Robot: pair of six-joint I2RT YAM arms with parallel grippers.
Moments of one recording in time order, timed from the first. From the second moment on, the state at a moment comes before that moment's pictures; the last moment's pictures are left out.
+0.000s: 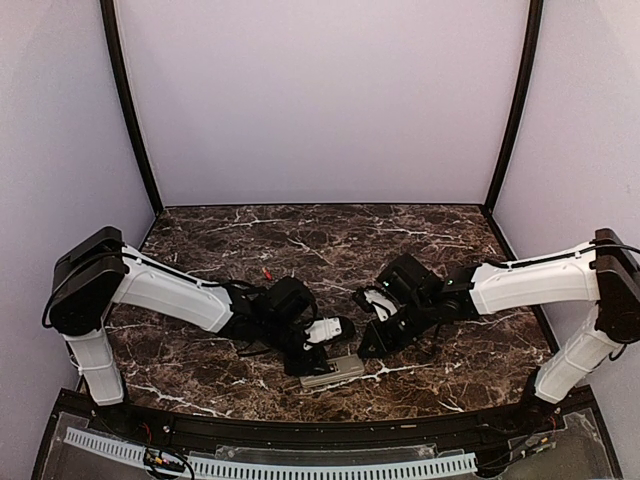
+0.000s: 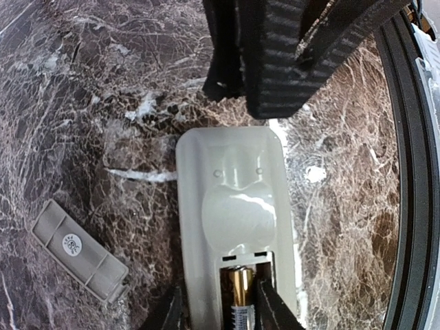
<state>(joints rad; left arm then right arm) -1.04 1.84 0.99 -0.12 0.31 0.23 0.97 1.54 0.87 -0.37 -0.32 0.52</state>
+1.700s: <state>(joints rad) -1.06 1.52 0.75 -0.03 0.25 0.08 0.96 1.63 0.90 -0.33 -0.33 0.52</state>
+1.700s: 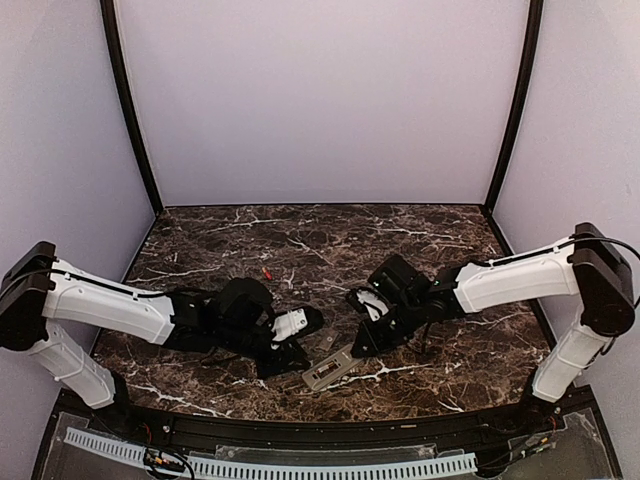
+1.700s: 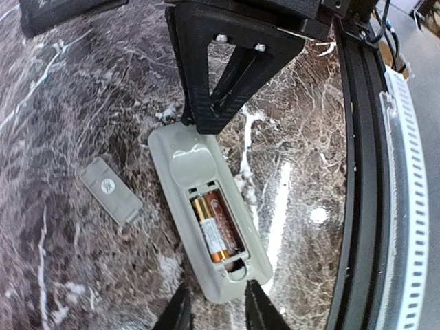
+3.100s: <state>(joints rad) -1.13 1.63 0.67 0.17 0.17 0.06 1.00 1.81 1.01 -0.25 -0.48 0.52</state>
